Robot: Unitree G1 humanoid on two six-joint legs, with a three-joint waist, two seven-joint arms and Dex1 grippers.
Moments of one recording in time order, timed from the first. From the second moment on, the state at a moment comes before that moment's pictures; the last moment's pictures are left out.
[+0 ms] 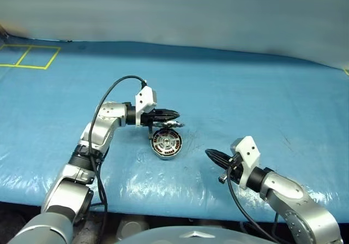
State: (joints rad) left arm -0.56 0.44 -0.27 0.19 -0.28 0.14 -1.23; right arm 0.34 -0.50 -0.03 -0.73 0.42 0.65 0.52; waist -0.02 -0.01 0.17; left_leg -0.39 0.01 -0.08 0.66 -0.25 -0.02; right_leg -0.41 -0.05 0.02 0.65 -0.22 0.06
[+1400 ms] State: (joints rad) left arm 0.08 0.69 -0.04 -0.34 -0.36 0.29 -1.03; right arm -0.19 -0.49 0.31 -0.42 0.41 0.65 0.72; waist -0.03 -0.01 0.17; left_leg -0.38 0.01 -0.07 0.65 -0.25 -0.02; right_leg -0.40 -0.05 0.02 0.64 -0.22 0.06
